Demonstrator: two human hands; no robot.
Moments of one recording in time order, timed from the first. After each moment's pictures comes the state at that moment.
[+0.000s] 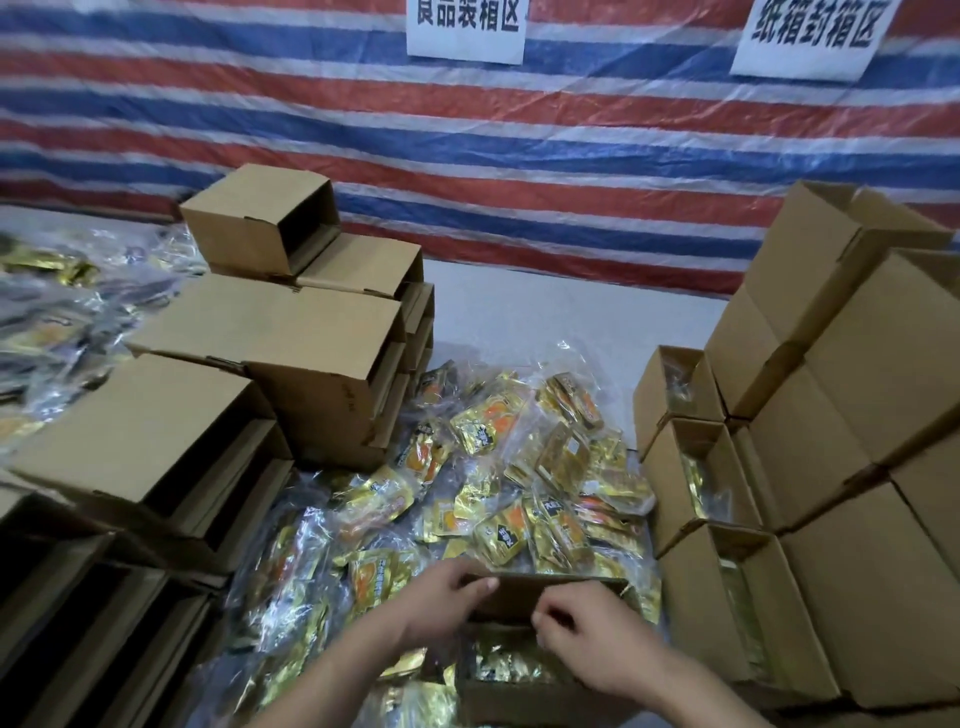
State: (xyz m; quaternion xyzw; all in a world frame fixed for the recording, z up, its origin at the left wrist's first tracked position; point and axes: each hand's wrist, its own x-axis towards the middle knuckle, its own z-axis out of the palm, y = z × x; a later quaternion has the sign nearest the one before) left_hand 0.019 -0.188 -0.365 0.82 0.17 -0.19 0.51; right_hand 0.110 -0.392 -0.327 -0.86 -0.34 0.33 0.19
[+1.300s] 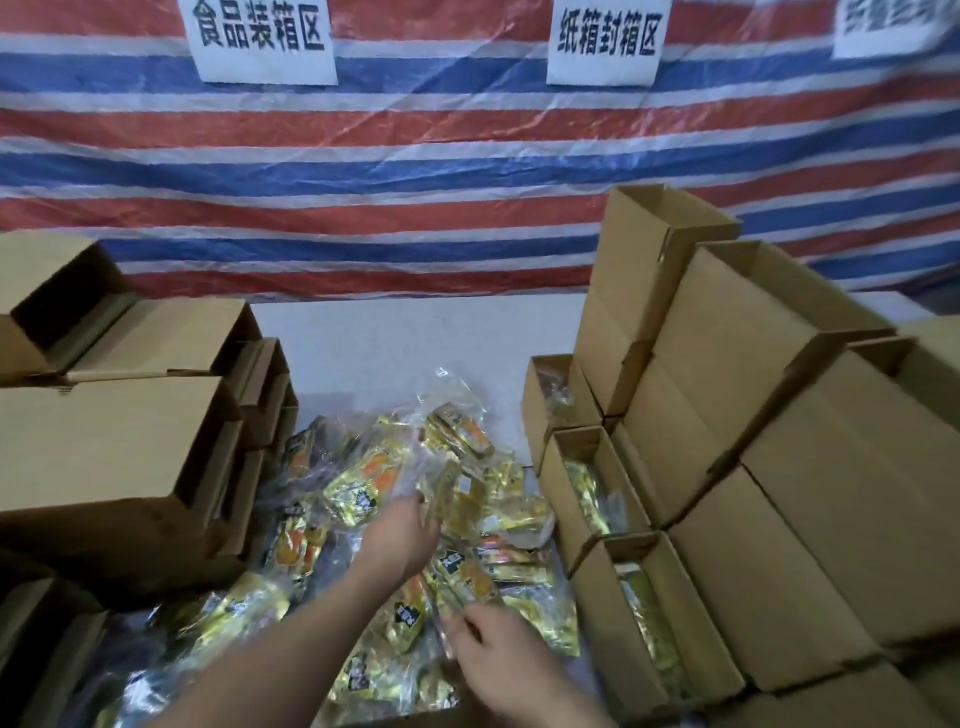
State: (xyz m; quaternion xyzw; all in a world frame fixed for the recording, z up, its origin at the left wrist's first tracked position) left_hand 0.215 -0.200 -0.377 0.94 0.18 -0.05 0.27; right_hand 0.154 -0.378 -0.337 -0.88 -0.14 0.32 0.32
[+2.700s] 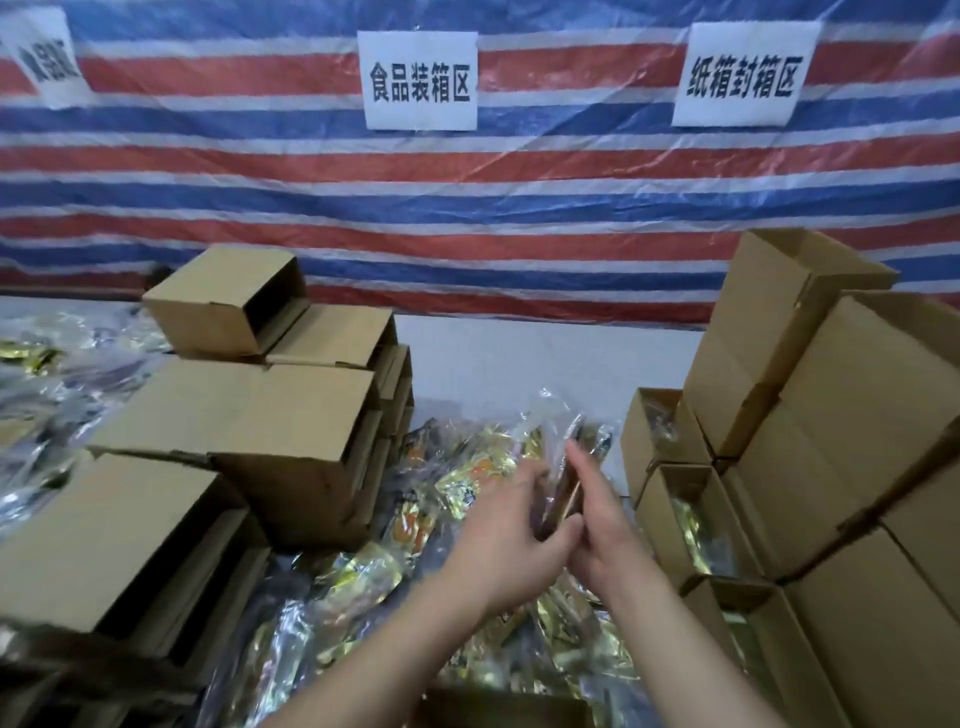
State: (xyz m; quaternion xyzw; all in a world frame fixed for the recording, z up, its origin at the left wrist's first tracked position) left_hand 0.123 -0.217 -0.230 0.92 0.09 0.10 0.38; right_hand 0.205 -0.310 -0.257 -0.46 0.04 0.35 0.82
